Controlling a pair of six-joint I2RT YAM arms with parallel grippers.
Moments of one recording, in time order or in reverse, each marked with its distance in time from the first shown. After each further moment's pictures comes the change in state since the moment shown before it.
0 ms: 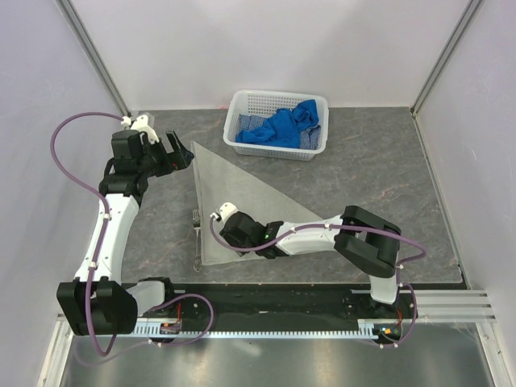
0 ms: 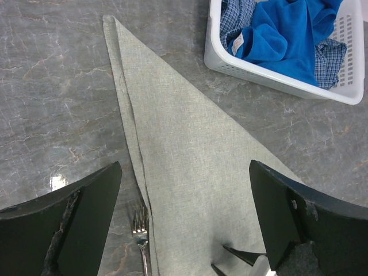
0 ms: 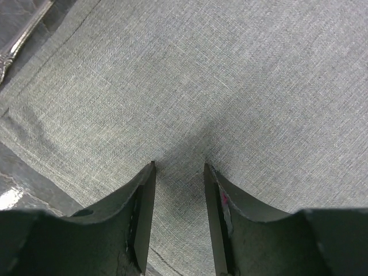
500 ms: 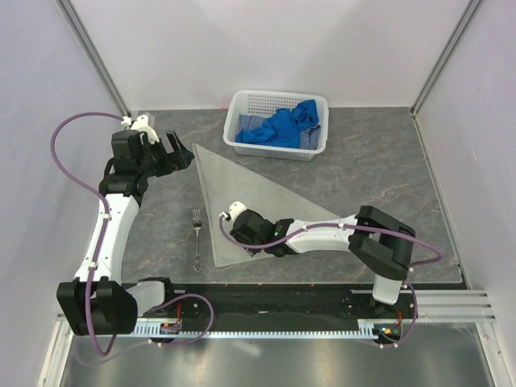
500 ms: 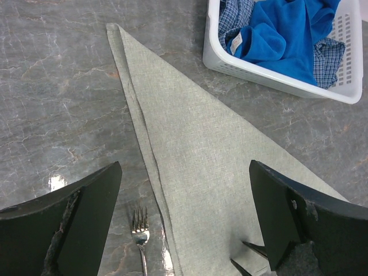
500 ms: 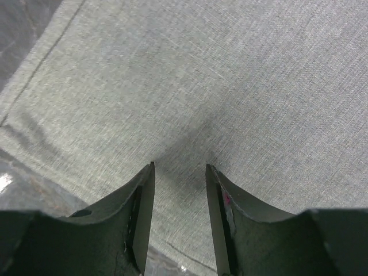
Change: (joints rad) left arm 0.000 0.000 0.000 0.000 0.006 0.000; right arm -0.032 -0.101 -0.101 -0.040 -0.001 -0.007
